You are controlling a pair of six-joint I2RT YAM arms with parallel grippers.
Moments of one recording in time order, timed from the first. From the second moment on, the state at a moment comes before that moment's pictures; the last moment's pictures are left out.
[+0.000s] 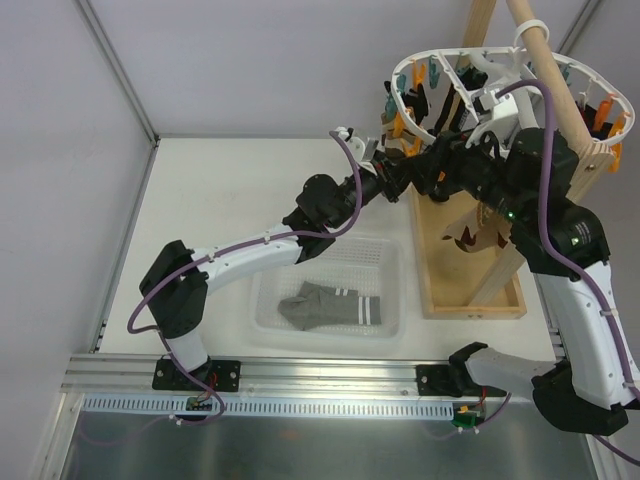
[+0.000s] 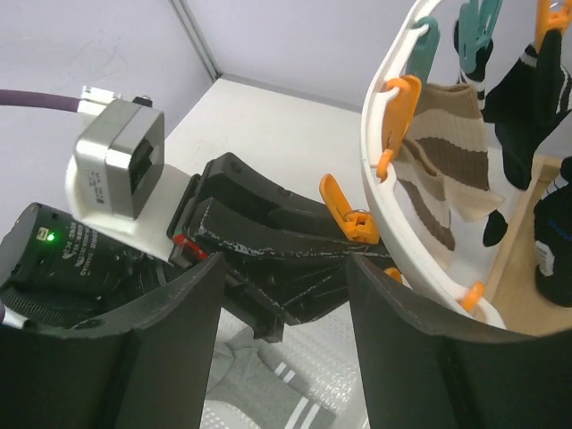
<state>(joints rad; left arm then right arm) -0.94 1.74 1.37 0.79 0.00 -0.29 0.51 1.12 1.76 -0.78 -0.10 0.21</state>
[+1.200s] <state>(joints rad) -0.99 1.68 1.33 0.72 -0.07 -0.31 0.60 1.16 1.69 -0.69 0.16 0.20</state>
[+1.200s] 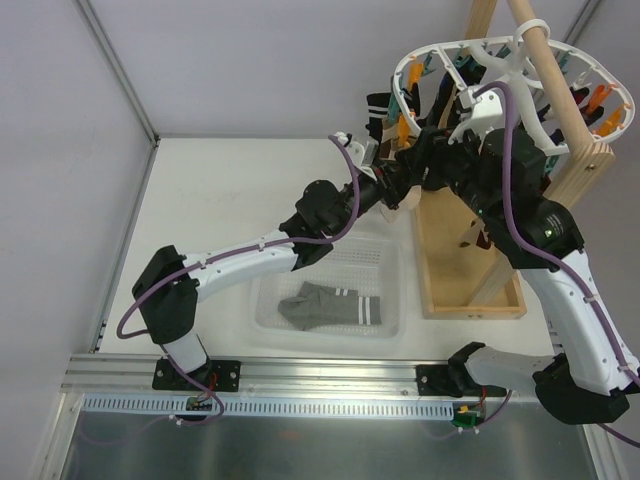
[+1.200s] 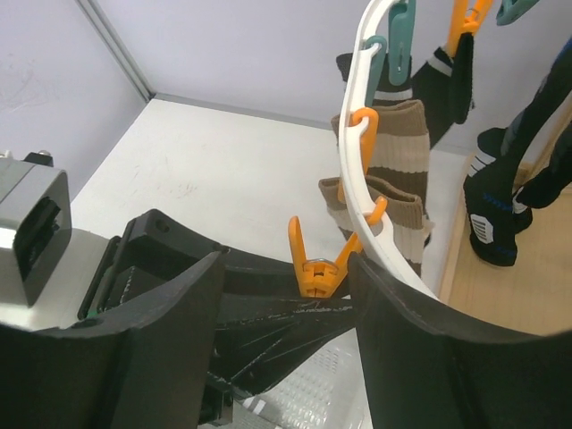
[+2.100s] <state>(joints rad) -1.01 1.67 1.33 0.70 -0.08 -0.36 0.66 1.16 1.65 -0.68 0.33 0.20</state>
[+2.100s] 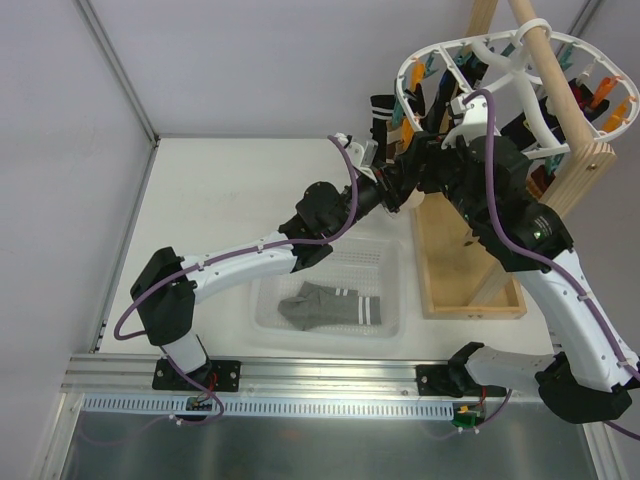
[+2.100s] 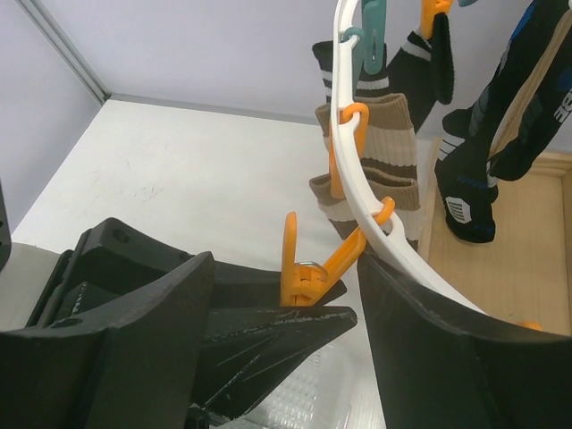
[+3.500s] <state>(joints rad) -1.00 1.67 1.25 0.85 -0.07 -0.43 0.68 1.19 1.62 -0.66 0.47 0.28</state>
